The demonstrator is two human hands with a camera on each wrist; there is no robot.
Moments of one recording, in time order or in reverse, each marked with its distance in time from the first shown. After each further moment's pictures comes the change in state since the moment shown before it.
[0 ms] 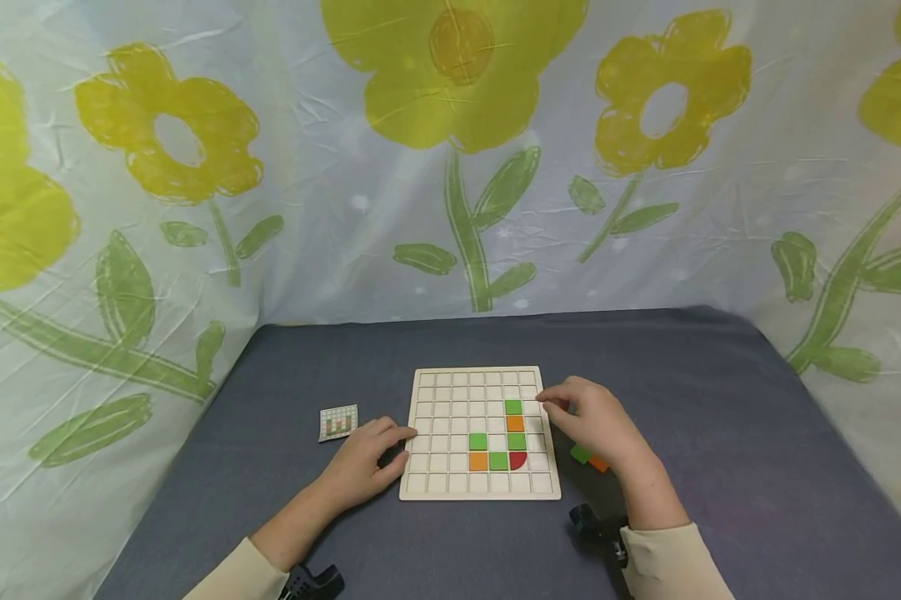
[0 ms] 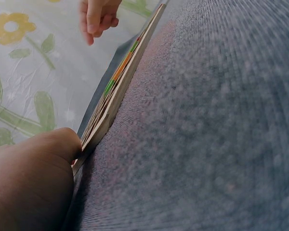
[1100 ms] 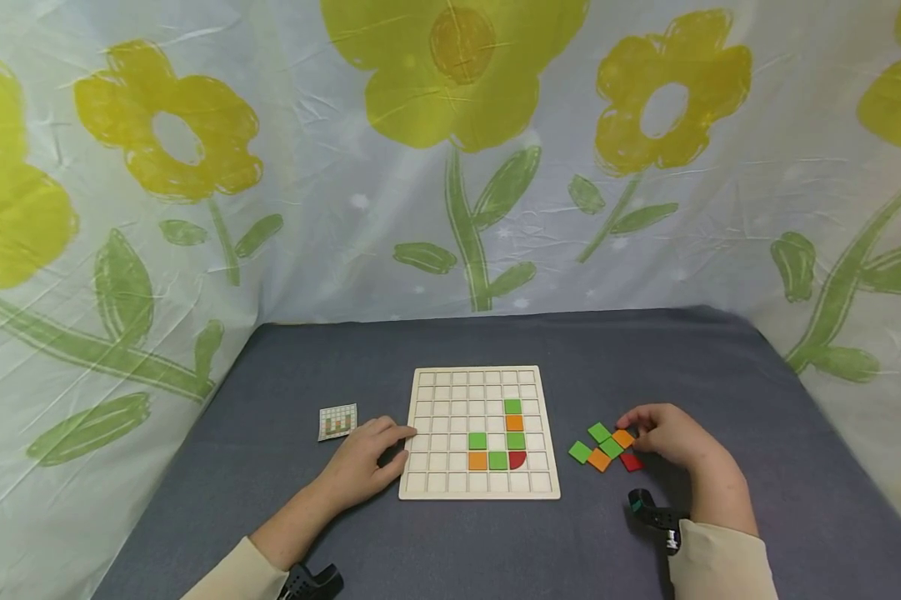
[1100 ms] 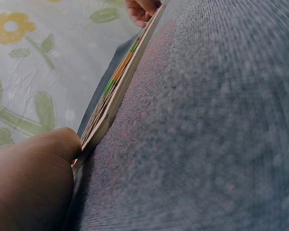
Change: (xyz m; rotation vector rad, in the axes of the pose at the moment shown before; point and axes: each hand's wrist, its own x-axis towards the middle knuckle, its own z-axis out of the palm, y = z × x) left_hand 0.001 0.002 0.000 0.004 -0.009 -0.014; right_hand -0.039 0.088 -0.049 0.164 -0.235 0.303
